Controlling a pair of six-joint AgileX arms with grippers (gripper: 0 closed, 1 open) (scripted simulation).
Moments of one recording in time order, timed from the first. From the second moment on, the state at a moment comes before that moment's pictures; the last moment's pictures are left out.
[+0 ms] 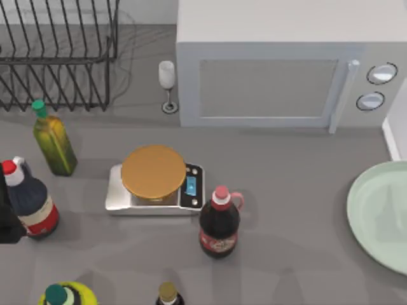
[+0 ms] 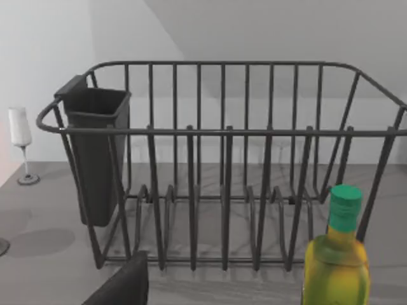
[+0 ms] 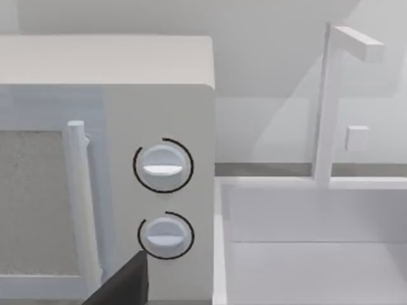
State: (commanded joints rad) left arm 0.00 0.00 0.00 0.00 0.00 0.00; right arm 0.00 0.00 0.00 0.00 0.00 0.00
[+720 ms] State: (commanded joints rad) left arm 0.00 0.00 0.00 0.00 0.00 0.00; right arm 0.15 0.66 0.50 -0.43 0.00 0.15
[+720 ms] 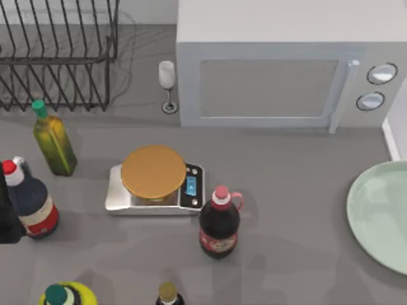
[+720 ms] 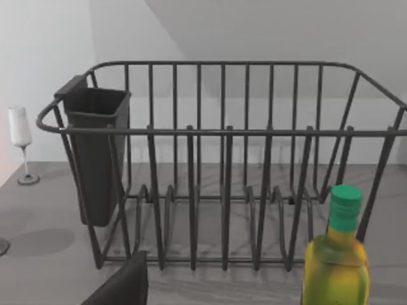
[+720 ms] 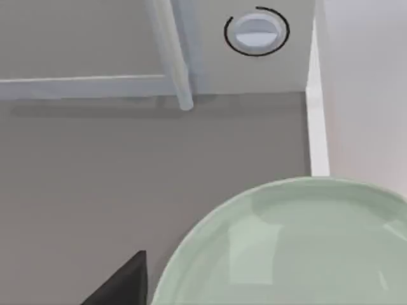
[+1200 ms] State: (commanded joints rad) left arm 0.00 0.00 0.00 0.00 0.00 0.00; right arm 0.30 1.43 1.02 -0.88 0.00 0.31
